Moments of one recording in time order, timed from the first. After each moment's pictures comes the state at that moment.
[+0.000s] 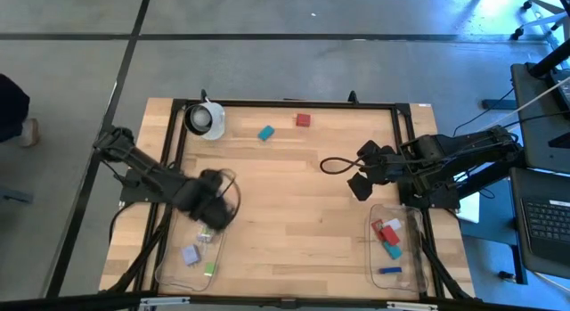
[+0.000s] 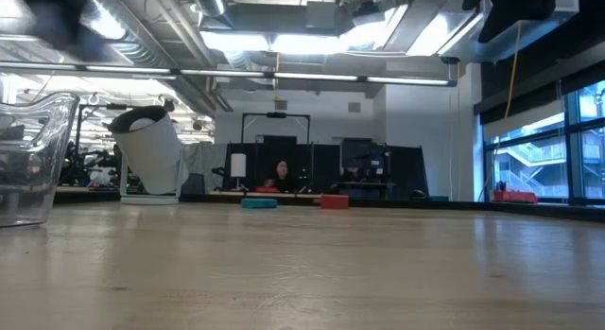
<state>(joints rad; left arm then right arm) -0.52 1.49 1.36 -1.54 -0.26 -1.65 0.30 1.19 1.28 -1.19 0.27 1.04</state>
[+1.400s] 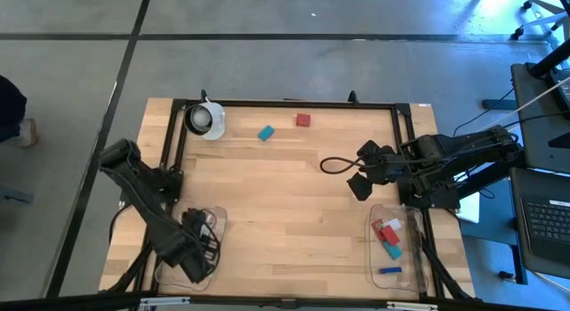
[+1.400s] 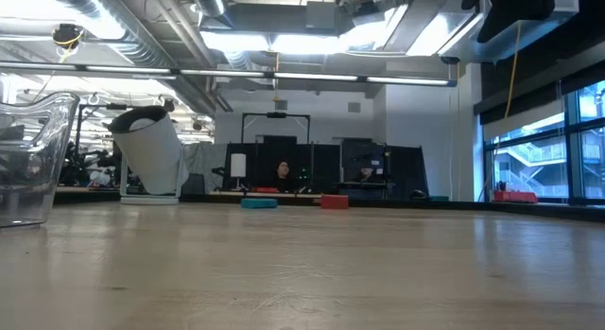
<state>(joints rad) -0.86 1.64 1.36 -1.43 -0.02 -2.13 0.30 1.19 1.28 -1.19 0.27 1.04</state>
